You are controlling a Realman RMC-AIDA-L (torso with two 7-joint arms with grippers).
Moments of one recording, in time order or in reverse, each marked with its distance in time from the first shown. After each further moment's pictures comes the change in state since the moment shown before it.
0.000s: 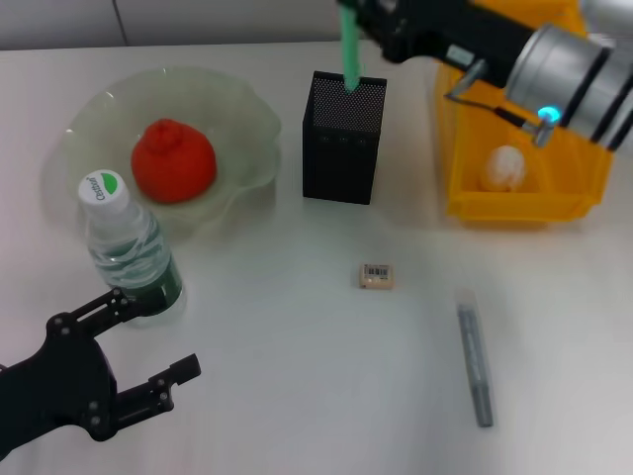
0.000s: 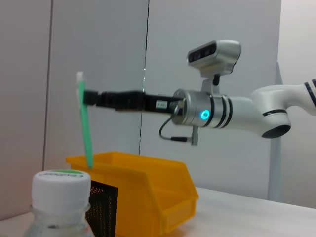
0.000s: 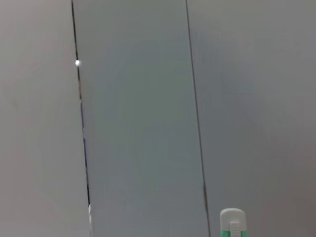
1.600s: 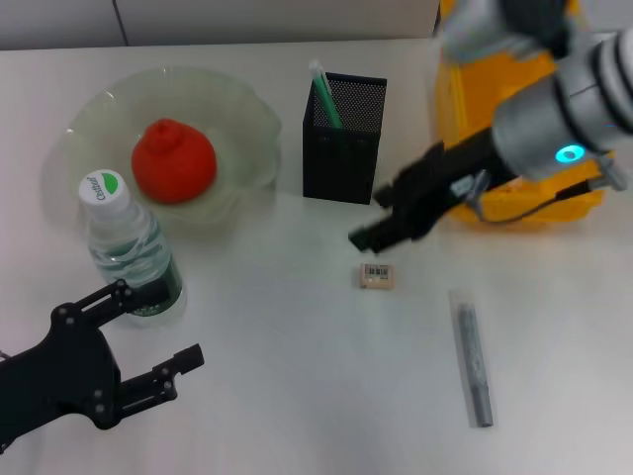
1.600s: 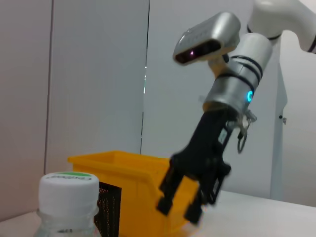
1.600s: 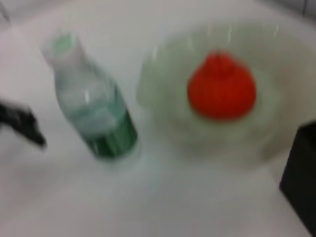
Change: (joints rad) left arm -0.019 0.001 0.000 0.000 0.000 -0.016 -0.011; right arm 0.003 -0.006 -0.106 -0.772 -1.322 -0.420 1.367
